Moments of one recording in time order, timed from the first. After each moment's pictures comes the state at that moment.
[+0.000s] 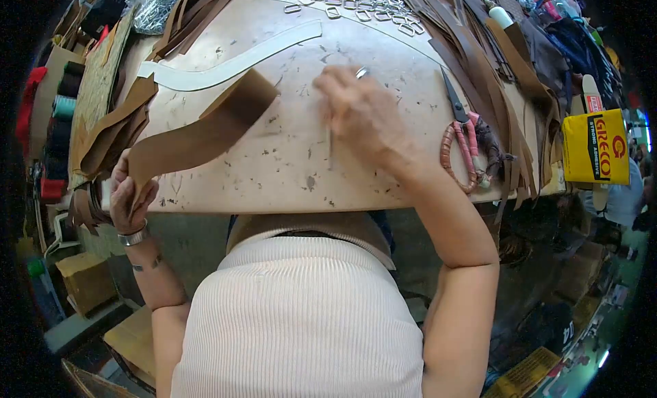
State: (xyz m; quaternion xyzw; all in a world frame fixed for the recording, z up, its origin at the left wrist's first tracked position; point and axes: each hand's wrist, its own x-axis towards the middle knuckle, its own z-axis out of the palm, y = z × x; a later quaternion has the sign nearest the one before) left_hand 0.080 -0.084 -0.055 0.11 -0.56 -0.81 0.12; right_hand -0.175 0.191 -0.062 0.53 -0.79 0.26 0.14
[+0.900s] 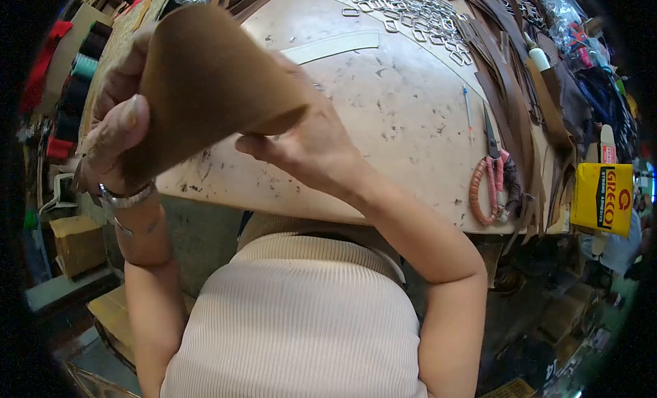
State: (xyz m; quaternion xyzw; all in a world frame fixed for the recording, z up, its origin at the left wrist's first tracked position) left_hand -0.009 -0.034 0.043 -0.06 -0.66 -0.74 0.10; right_hand -0.107 0.121 -0.027 0.43 -0.64 0.58 -0.25
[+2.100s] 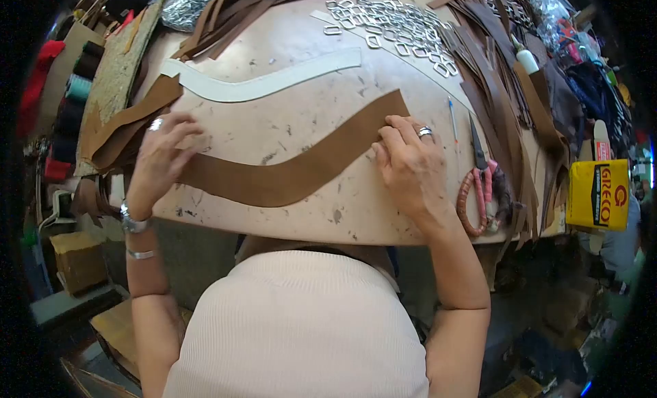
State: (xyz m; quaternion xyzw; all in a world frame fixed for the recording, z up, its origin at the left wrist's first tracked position) left_hand 0.016 -0.084 -0.031 0.06 -0.99 -0.08 0.09; right_hand -0.170 0.209 -0.056 0.47 -0.86 0.16 0.09
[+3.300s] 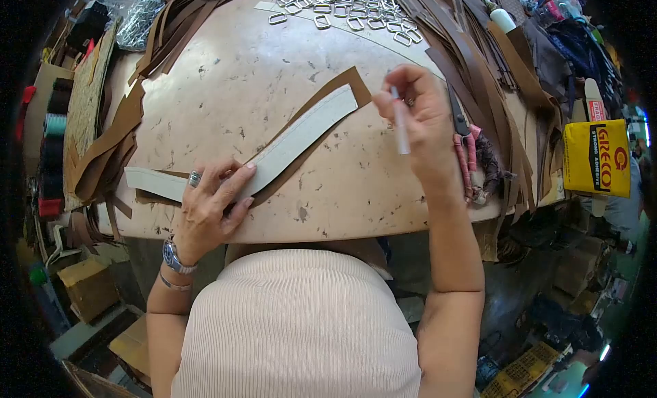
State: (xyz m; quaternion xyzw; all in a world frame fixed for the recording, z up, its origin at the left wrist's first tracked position) left_hand -0.008 0.019 -0.066 -0.04 -0.97 -0.20 0.13; right_hand -0.208 0.231 -0.061 0.26 -0.65 0.70 -0.11
